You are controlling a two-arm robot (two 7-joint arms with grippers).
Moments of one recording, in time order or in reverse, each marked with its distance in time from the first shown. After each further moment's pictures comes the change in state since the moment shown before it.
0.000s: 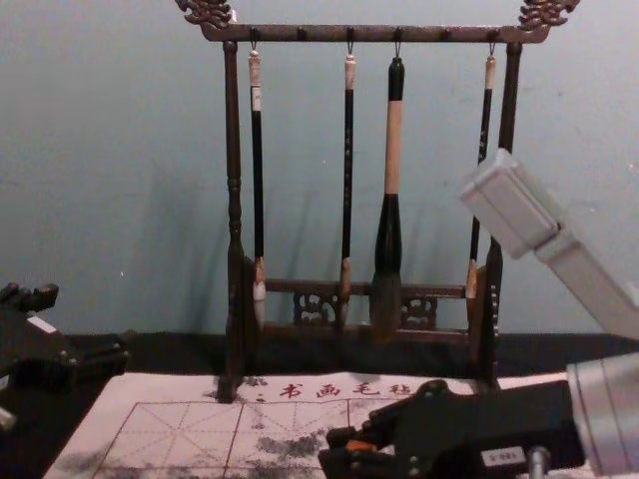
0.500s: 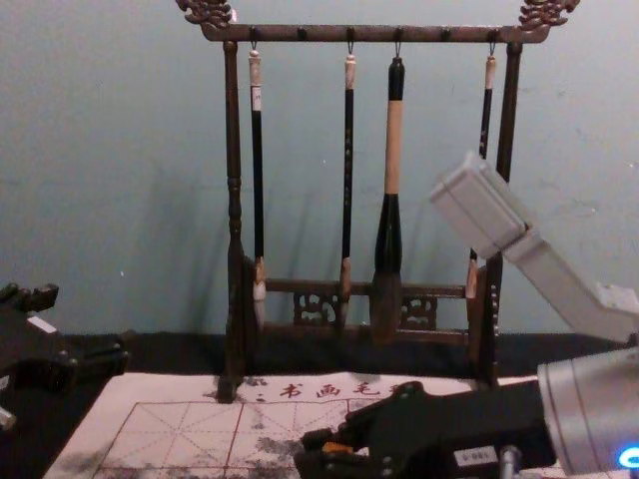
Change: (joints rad) left arm 0.000 0.000 0.000 0.000 0.000 0.000 0.000; right arm 0.025 -0.033 -0.022 0.033 0.001 0.002 0.006
